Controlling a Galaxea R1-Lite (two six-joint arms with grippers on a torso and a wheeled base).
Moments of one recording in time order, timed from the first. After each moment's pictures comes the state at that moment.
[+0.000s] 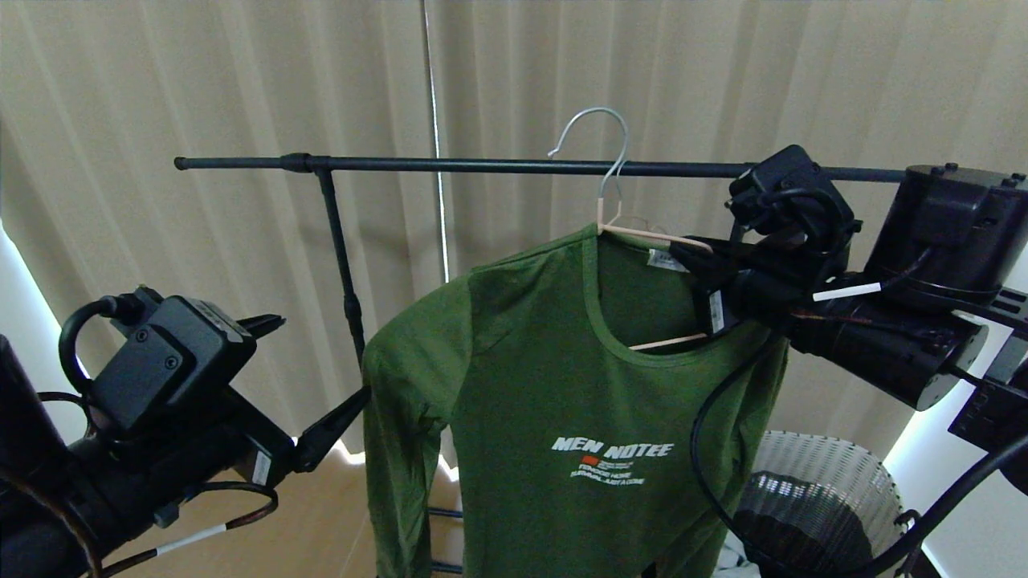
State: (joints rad) left arm -0.46 1.30 -0.36 -0.82 0.07 0.49; right arm 0.53 1.62 -0.86 -0.71 -0.17 -0.31
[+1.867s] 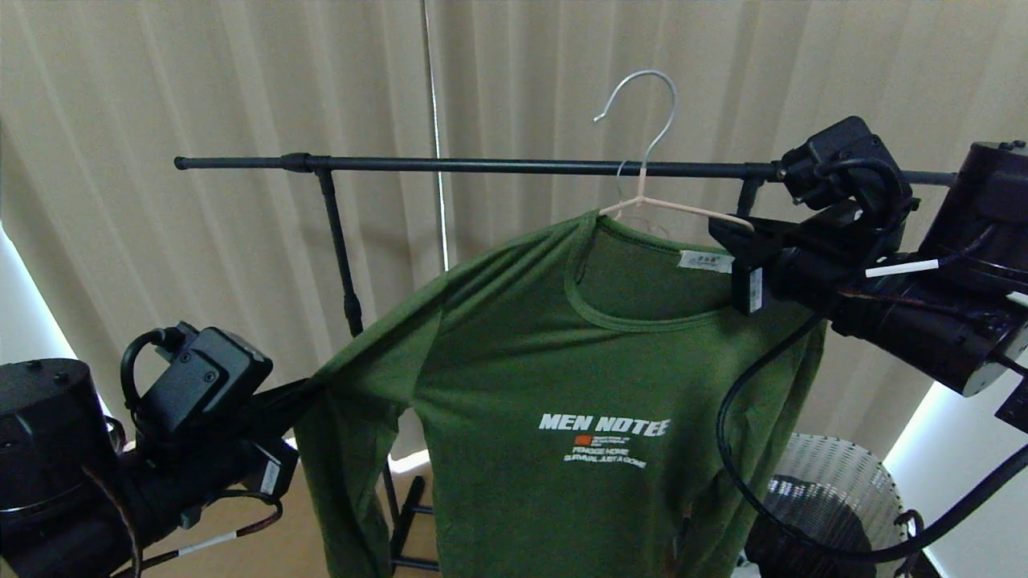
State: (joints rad) left arm -0.33 1.43 -0.27 -0.92 0.00 0.43; right arm 0.46 1.57 -0.85 -0.70 -0.17 -0.31
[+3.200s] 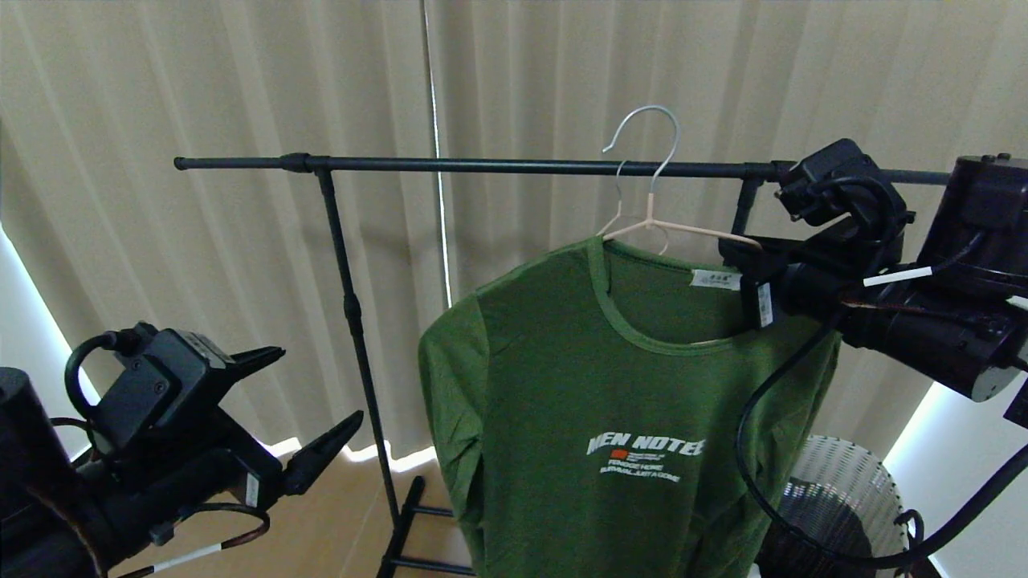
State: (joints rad) left arm -0.34 1.35 -0.24 -0.96 -0.11 0.40; right arm 0.43 1.56 -0.85 -0.60 -0.18 -0.31
